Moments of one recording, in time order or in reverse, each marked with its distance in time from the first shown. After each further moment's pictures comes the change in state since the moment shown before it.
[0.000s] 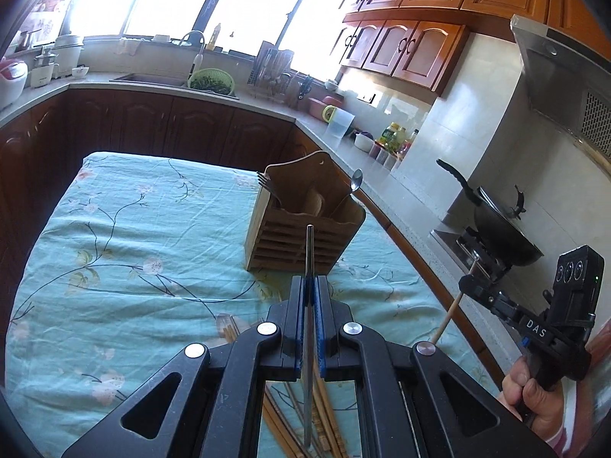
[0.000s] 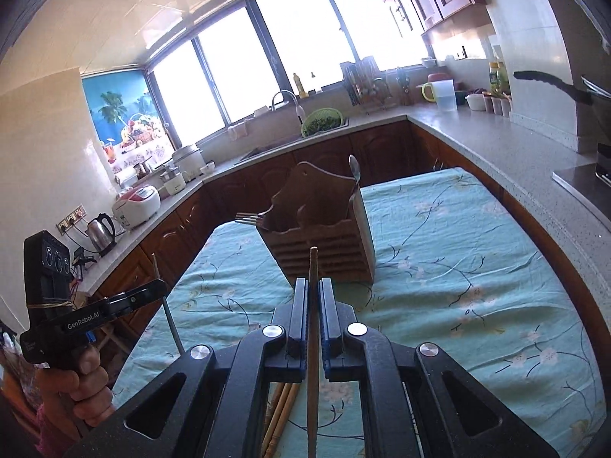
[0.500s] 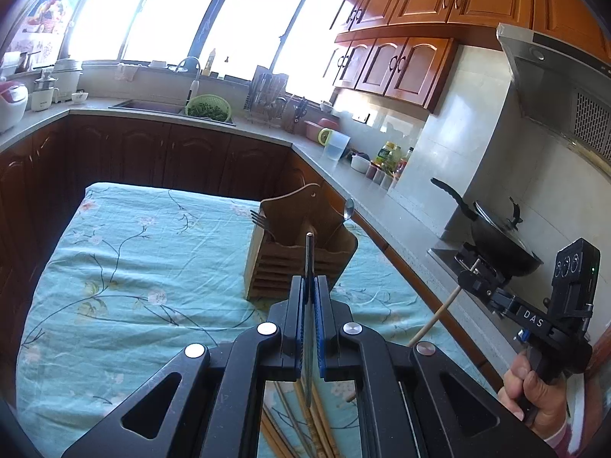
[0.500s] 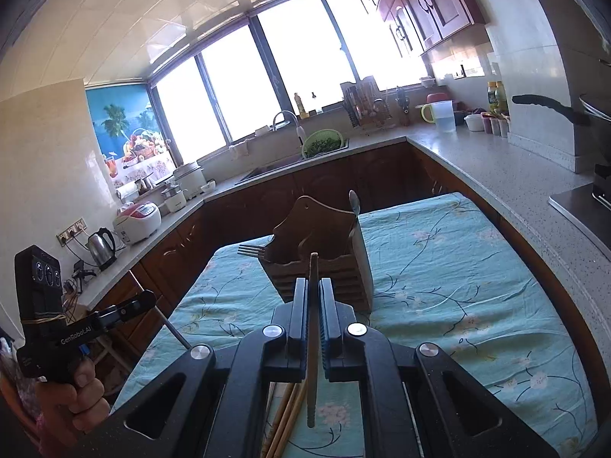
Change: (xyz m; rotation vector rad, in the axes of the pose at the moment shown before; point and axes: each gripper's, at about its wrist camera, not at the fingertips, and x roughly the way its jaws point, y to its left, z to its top) left arm -0.012 -0.013 0.010 0.043 -0.083 0.015; right arm -0.003 -0.005 0.022 -0.005 -0.071 -0.005
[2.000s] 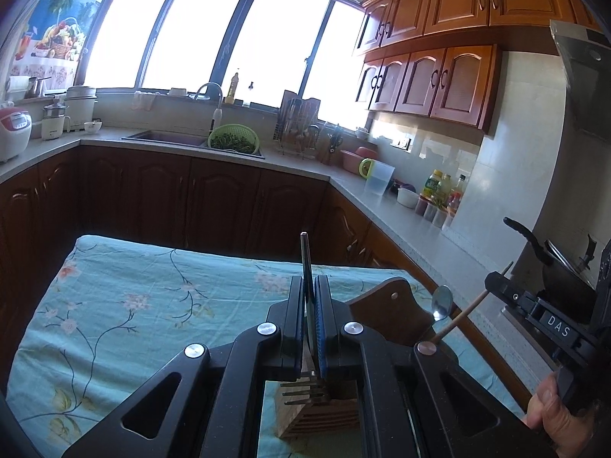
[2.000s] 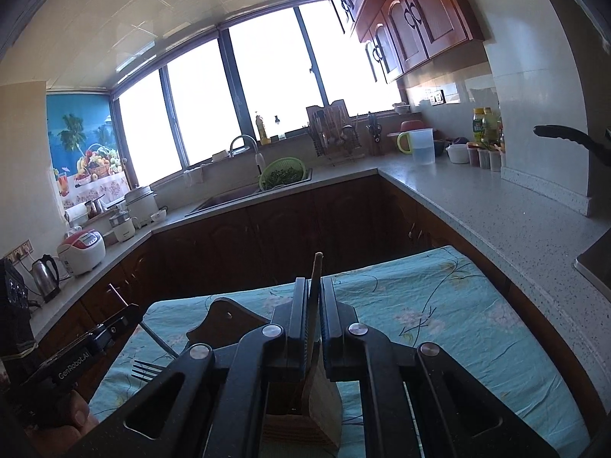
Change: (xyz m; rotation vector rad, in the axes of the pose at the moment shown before) left arm 0.218 0.019 0.077 0.023 -0.117 0.138; right arm 0.144 -0.023 0.063 -0.017 -0.099 -0.156
